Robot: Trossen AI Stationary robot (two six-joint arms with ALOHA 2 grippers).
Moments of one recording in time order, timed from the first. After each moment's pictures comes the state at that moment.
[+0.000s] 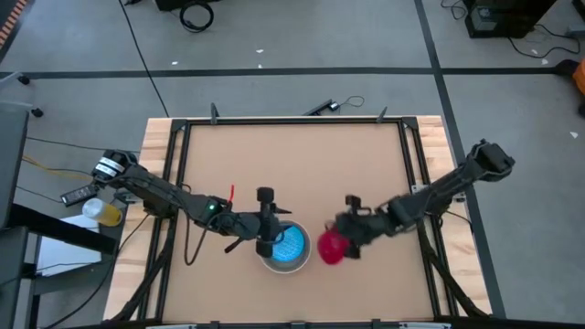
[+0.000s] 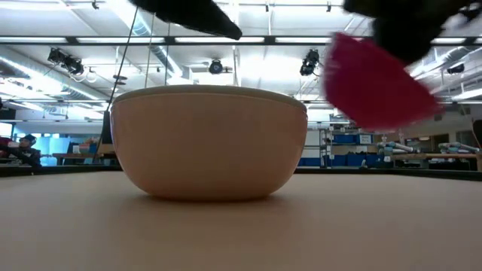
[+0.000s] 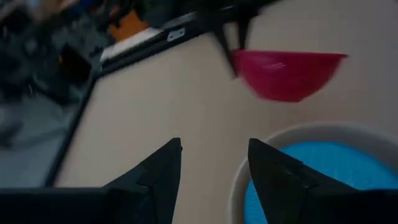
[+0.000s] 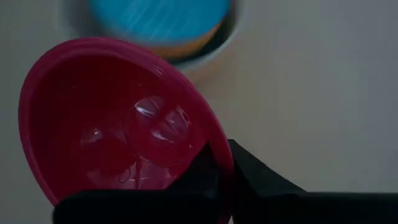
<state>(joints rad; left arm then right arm) -0.38 1.49 1.01 -0.04 -0.54 0.18 0.45 1.40 0.86 -0.39 0.37 0.41</state>
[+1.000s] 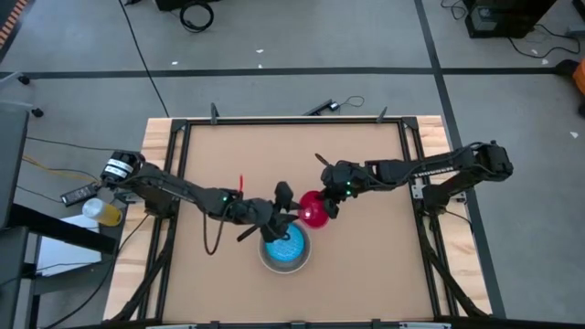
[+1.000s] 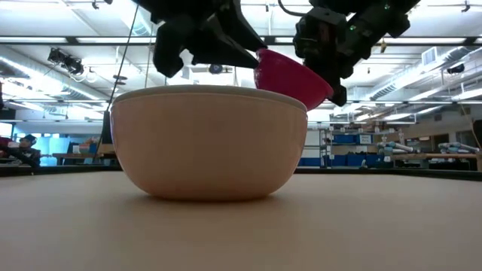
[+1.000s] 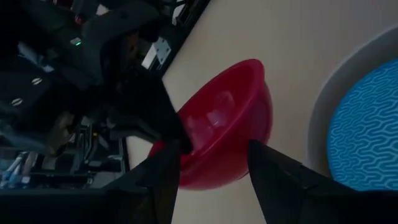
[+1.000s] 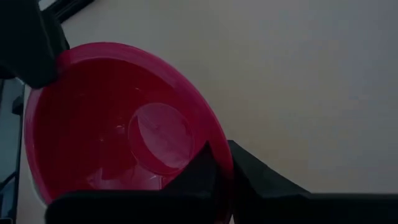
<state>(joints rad) -0.25 1.57 1.01 0.07 -0.40 0.83 -0.03 1.41 0.86 -0.21 -0.04 0.52</state>
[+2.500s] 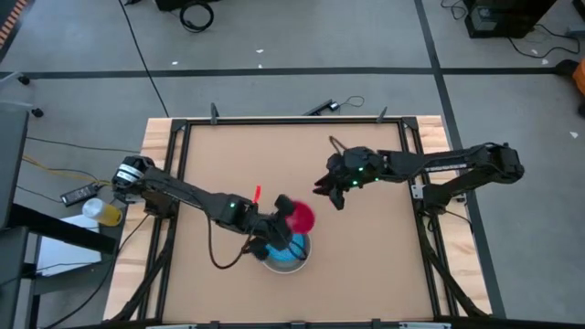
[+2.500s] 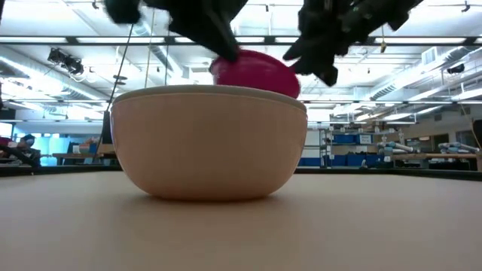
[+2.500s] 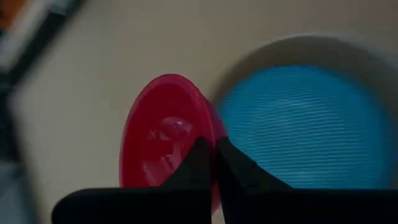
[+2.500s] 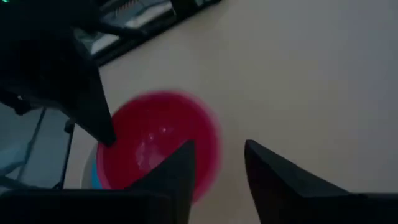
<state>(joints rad) -0.34 1.69 1.36 -0.58 -0.29 0.46 -0.09 1.30 0.86 -0.13 -0.14 0.42</state>
